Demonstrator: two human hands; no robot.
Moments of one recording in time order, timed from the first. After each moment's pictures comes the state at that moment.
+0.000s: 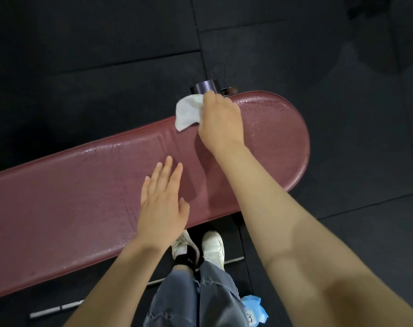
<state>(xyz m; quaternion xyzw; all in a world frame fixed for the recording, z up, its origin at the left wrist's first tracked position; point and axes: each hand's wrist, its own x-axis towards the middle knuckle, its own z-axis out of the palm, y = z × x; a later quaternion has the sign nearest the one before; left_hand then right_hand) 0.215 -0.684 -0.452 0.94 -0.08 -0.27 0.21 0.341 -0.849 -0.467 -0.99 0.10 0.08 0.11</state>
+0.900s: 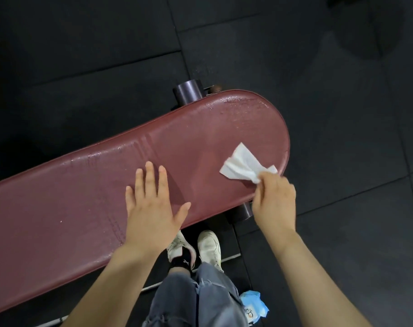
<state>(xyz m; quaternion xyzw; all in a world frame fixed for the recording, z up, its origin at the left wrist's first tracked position) 0.214 -0.704 -0.453 0.95 -0.11 -0.30 0.07 0.152 -0.941 -0.445 -0.95 0.26 0.10 0.15</state>
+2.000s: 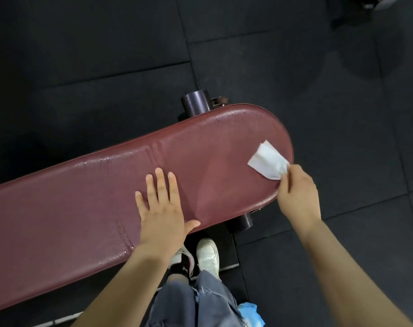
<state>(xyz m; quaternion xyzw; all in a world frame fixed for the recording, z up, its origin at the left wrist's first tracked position) 0.209 -0.715 -0.459 0.94 -0.13 -0.31 -0.02 0.178 -0.998 -0.447 -0.92 0.29 0.08 0.24</state>
